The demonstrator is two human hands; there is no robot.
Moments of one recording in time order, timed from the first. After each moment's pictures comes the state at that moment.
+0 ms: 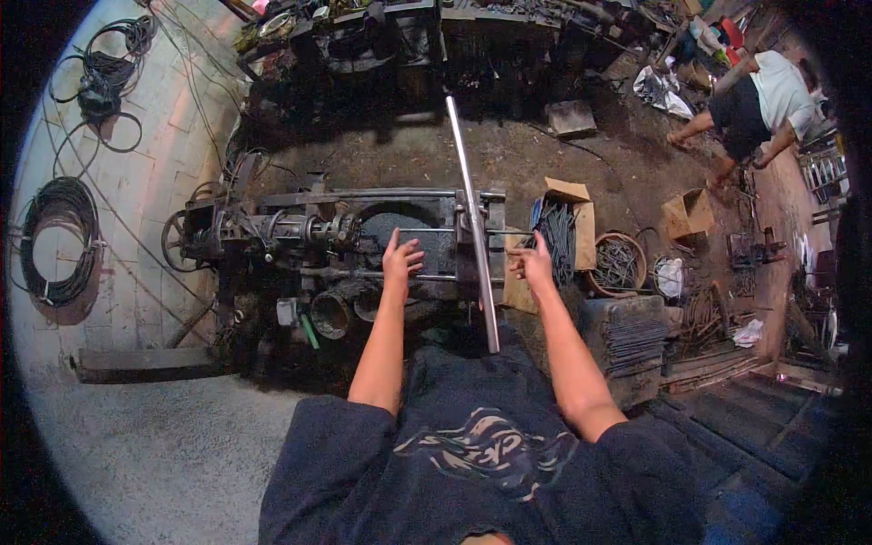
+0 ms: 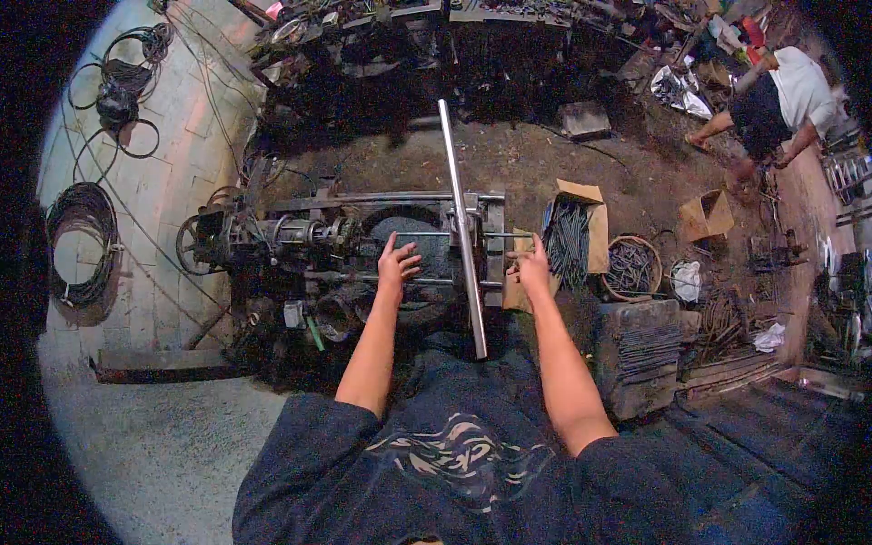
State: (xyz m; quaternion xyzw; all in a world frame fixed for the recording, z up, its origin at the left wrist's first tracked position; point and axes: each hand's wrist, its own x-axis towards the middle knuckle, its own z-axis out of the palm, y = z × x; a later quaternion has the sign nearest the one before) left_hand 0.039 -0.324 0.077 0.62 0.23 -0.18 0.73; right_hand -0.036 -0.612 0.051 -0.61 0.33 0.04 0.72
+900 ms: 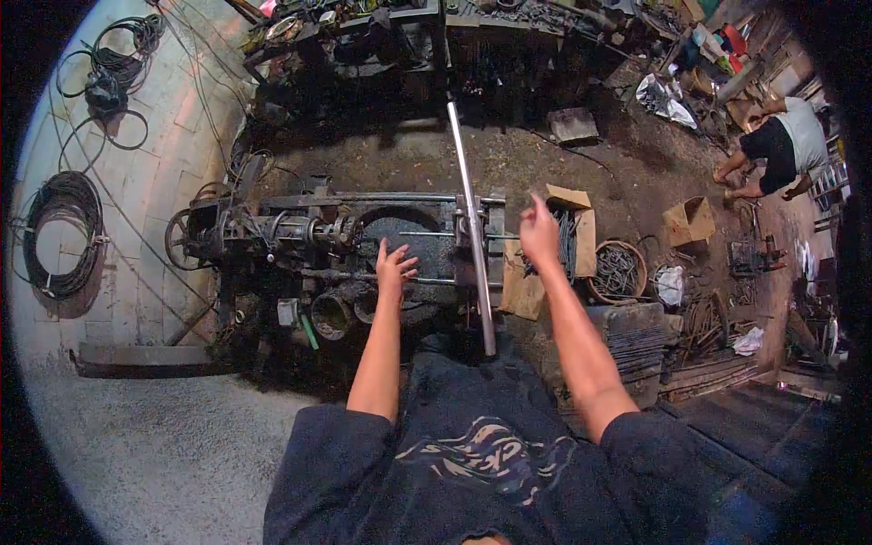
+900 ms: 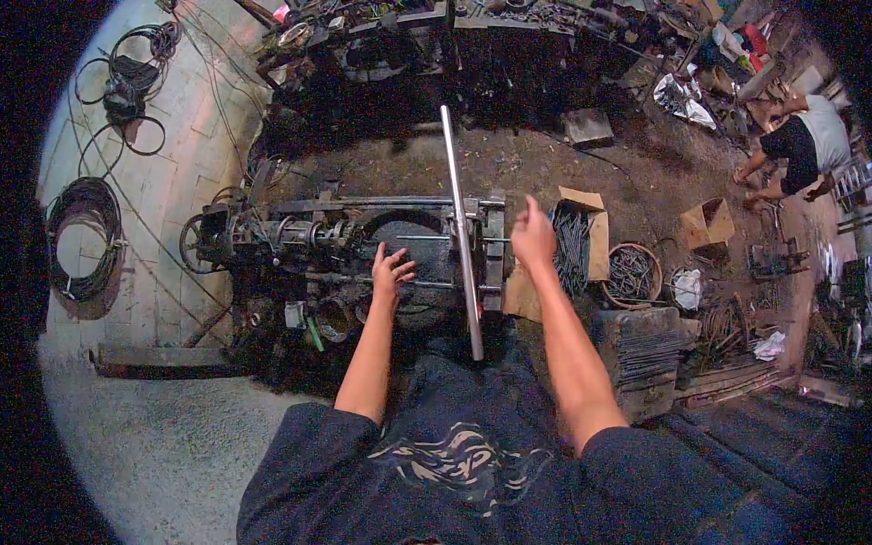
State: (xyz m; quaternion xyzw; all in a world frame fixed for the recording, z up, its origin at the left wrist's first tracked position) left_hand 0.031 -0.315 0.075 0.58 0.26 -0.13 0.76; right_hand 0.025 -0.625 0.111 -0.89 0.18 -0.10 0.40
